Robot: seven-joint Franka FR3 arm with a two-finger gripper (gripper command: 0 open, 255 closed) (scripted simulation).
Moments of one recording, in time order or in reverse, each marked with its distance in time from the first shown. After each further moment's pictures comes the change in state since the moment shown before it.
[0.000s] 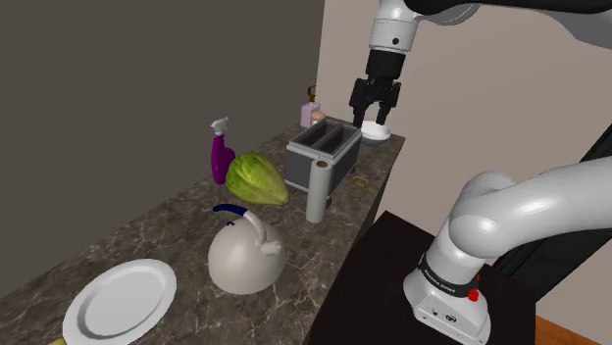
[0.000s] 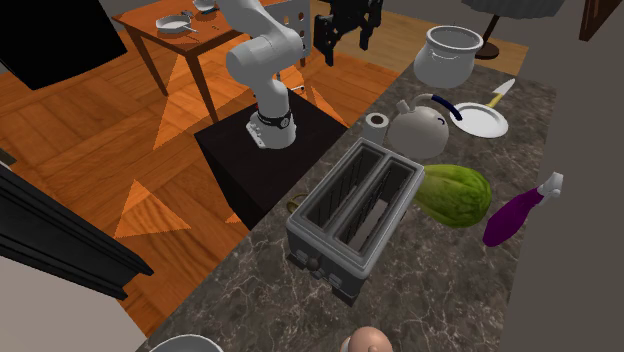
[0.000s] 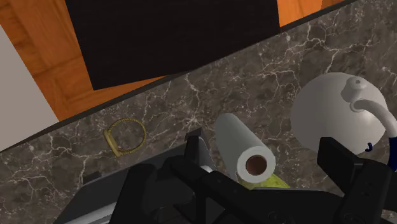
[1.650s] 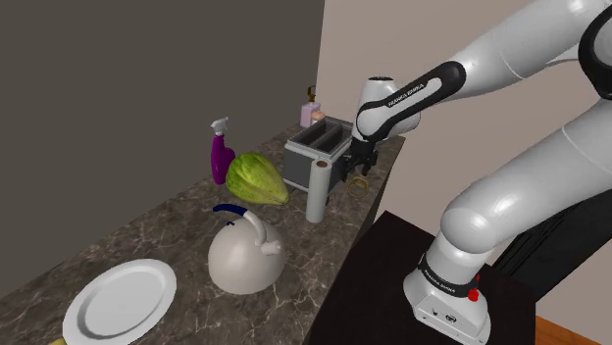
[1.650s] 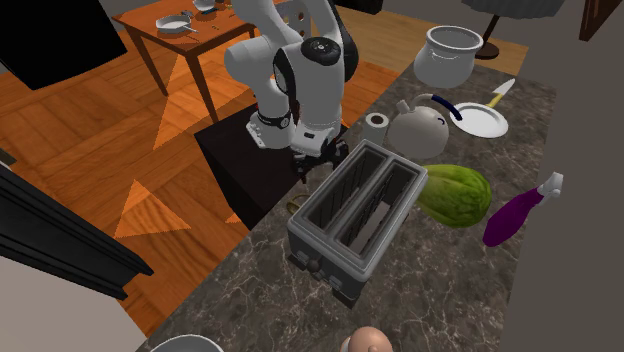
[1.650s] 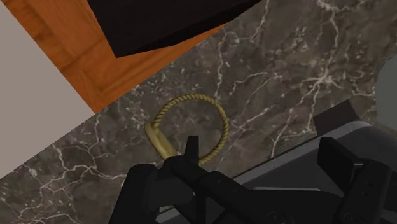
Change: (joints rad) arm -0.178 0.403 -0.108 -0.413 -0.185 0.889 -0.058
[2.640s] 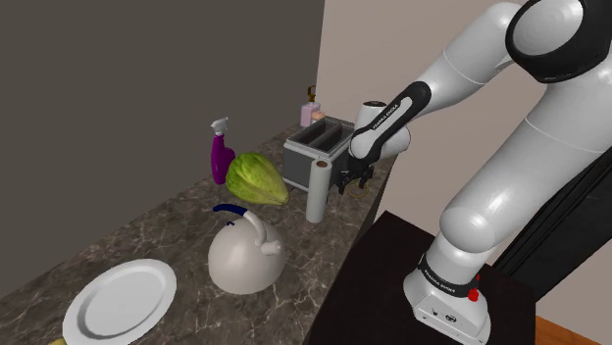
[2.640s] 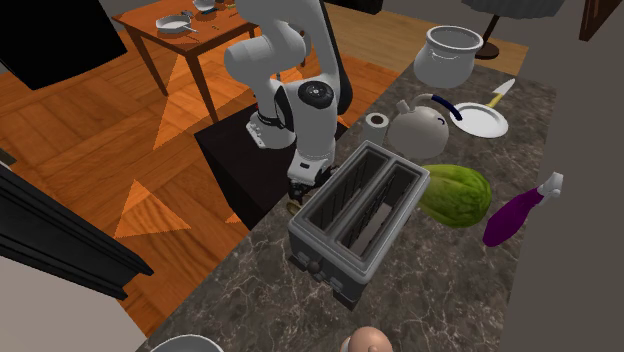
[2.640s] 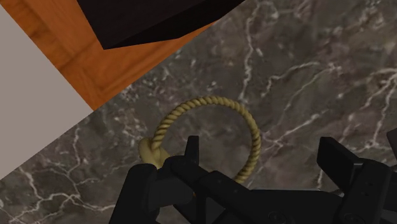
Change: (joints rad) arm -0.017 0.245 -0.027 -0.017 -0.006 0.278 -0.012
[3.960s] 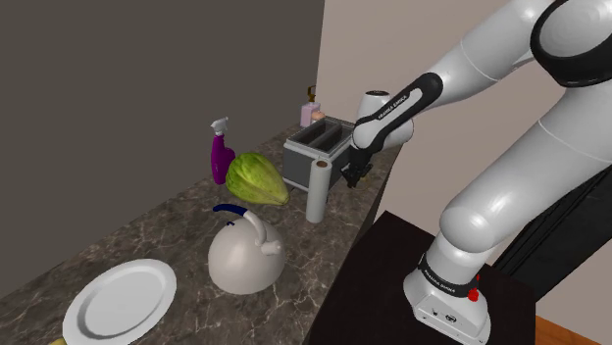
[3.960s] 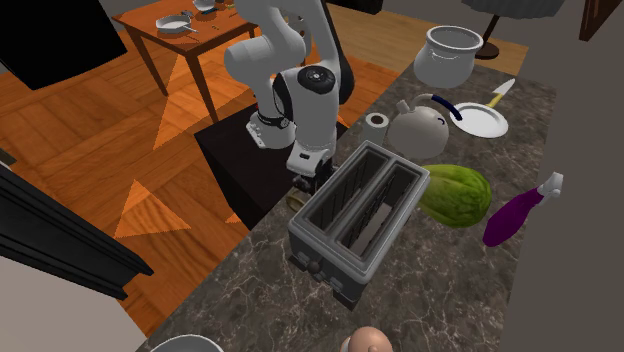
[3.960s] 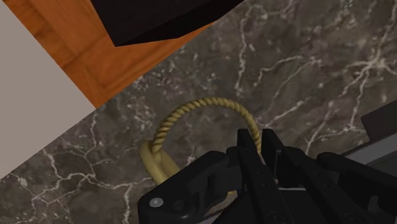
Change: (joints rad) arm -0.005 -0.091 0.005 0.017 -0.012 -0.108 0.009
